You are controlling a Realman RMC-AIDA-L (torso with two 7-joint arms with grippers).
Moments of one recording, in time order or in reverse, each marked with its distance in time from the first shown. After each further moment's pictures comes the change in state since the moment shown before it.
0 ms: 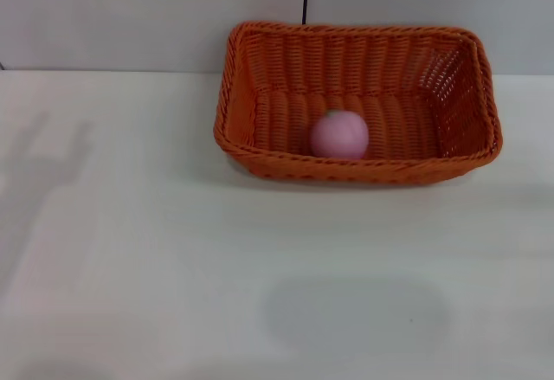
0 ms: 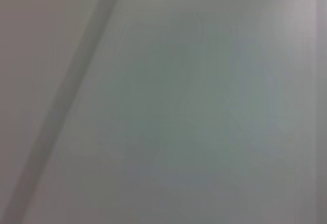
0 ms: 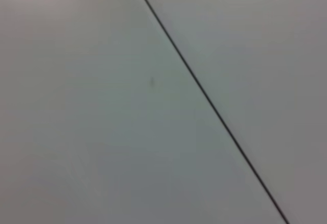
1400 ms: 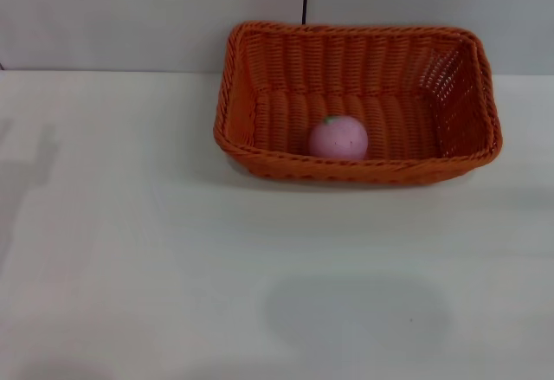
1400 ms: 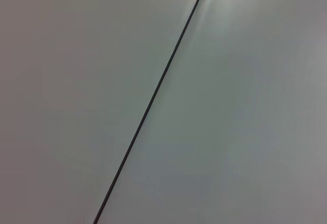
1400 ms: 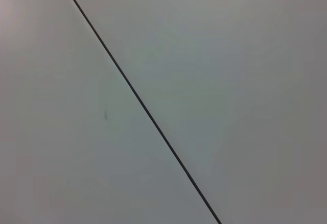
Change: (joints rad) left arm -0.019 -0.006 -0.034 0.068 -0.090 -0.060 -0.009; right arm 0.014 0.000 0.131 0.059 0.002 0.008 -0.005
